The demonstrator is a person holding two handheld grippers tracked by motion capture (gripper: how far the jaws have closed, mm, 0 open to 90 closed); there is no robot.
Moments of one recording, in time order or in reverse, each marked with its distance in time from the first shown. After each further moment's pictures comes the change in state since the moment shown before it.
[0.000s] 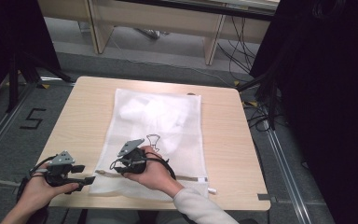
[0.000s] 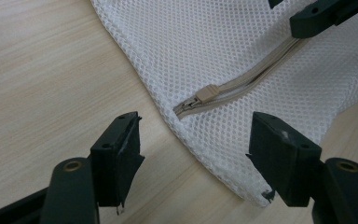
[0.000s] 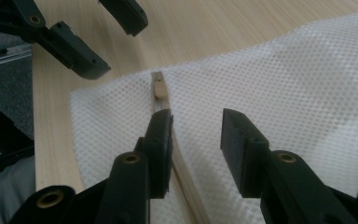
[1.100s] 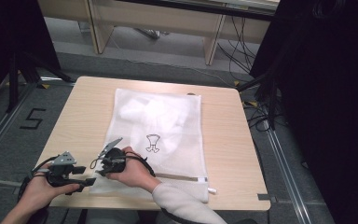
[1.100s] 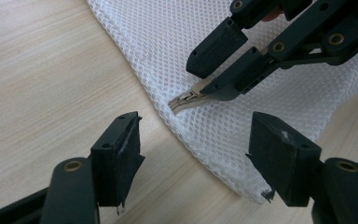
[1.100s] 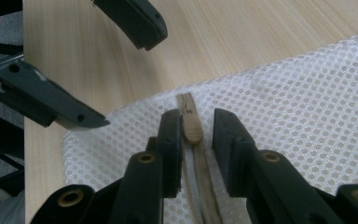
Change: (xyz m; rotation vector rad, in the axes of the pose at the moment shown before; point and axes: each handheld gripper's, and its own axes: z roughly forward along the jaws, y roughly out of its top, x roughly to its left) left arm -0.001 0.000 0.003 0.031 -0.005 0.007; right arm 0.007 0.021 0.063 0.105 0.113 0.061
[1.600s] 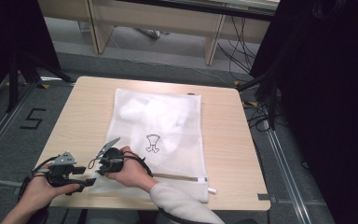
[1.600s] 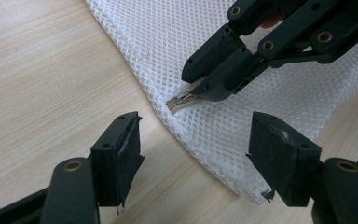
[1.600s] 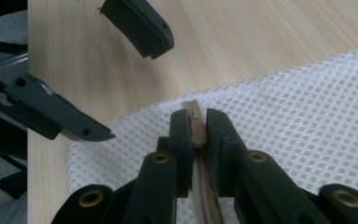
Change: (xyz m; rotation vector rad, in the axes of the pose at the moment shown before) left arm 0.000 0.000 0.001 0.006 -0.003 -0.003; right arm 0.002 0.004 0.004 -0.003 0.009 -0.010
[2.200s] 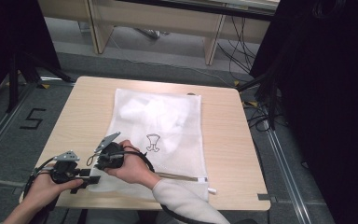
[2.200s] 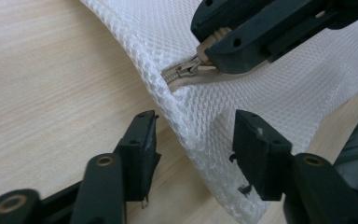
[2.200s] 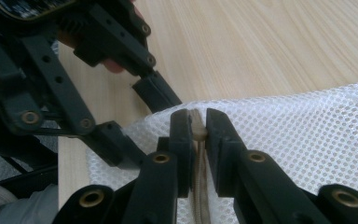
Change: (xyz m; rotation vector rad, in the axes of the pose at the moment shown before) left arm -0.001 0.005 0.011 -0.007 -0.102 -0.153; right arm 0.010 0.018 -0.034 -0.053 -0.022 -0.064
